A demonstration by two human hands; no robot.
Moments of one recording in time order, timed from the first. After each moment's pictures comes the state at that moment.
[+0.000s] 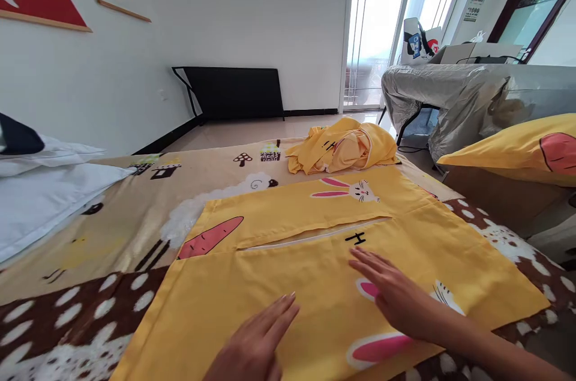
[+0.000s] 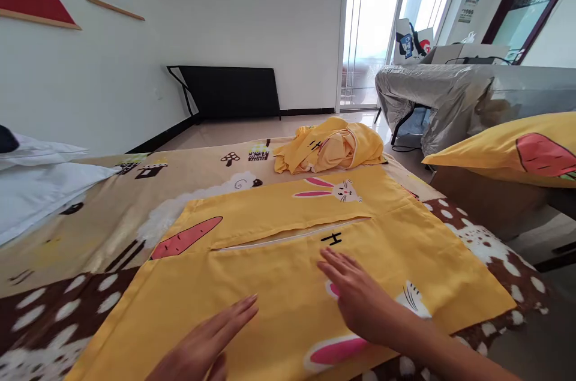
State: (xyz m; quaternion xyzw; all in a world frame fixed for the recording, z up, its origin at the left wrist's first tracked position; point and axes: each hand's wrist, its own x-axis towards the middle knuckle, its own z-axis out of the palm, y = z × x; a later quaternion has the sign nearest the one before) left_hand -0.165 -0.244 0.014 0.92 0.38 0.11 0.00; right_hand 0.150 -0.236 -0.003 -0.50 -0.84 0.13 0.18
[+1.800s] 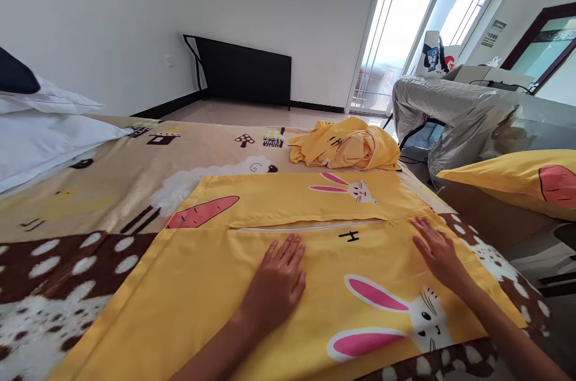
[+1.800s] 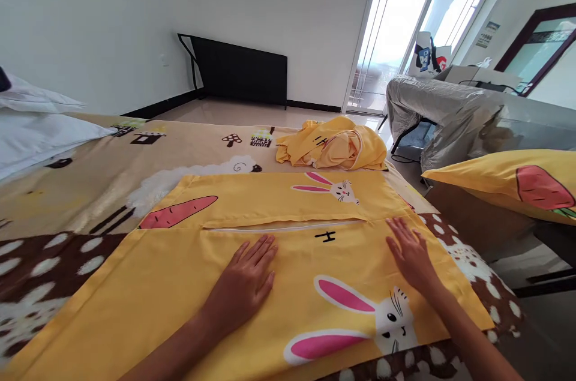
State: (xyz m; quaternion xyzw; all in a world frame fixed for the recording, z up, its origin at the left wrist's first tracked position) left_hand -0.099 -0.186 -0.034 0.88 0.43 0.17 -0.04; right_hand 0.293 -0.205 -0.026 -0.70 -0.69 -0.09 0.16
